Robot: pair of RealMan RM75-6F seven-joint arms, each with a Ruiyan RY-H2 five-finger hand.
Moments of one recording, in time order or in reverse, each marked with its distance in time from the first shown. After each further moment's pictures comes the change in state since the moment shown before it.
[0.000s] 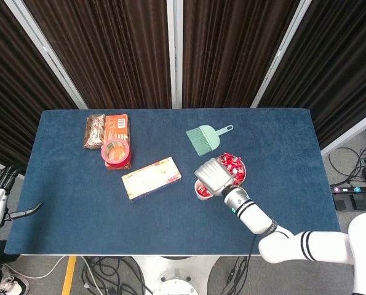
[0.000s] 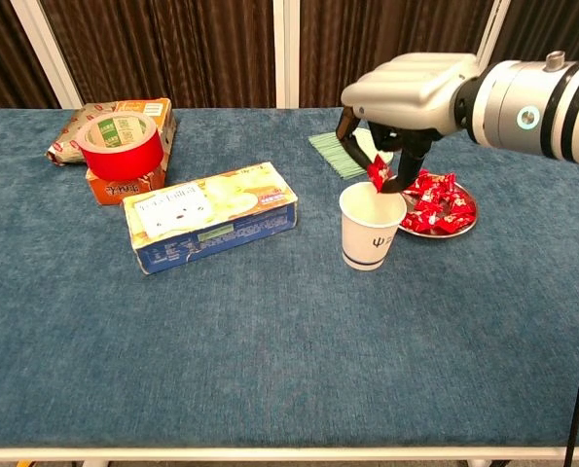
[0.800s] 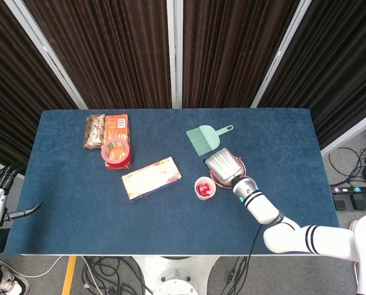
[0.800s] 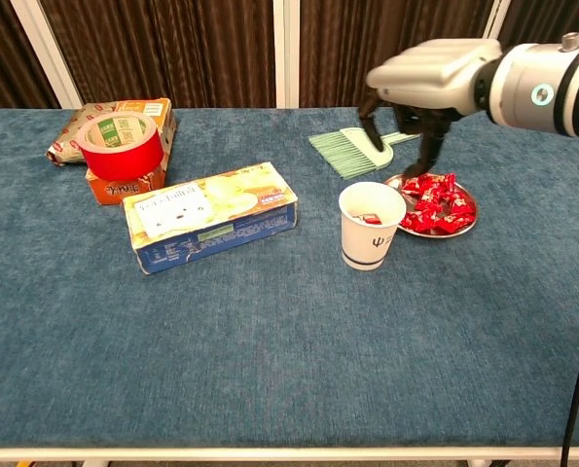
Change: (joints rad) left arm 0.000 0.002 -0.002 0.005 -0.001 -0.002 -0.014; right arm -0.008 0.033 0.007 0.104 0.031 -0.049 0.054
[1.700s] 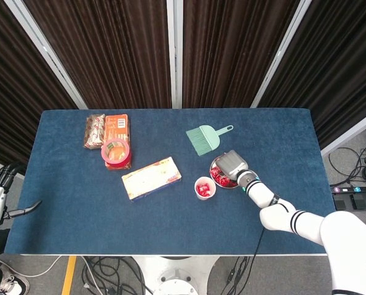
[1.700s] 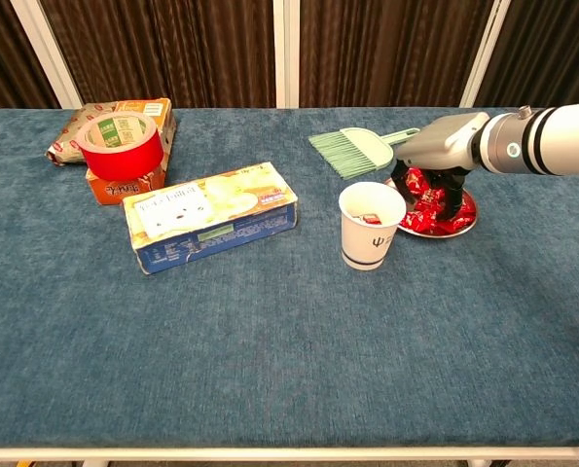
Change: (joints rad) left arm -0.008 -0.011 -0.005 0.028 -0.006 -0.014 -0.016; right arm 0.044 -0.188 -0.075 0.470 -0.018 -0.344 0.149
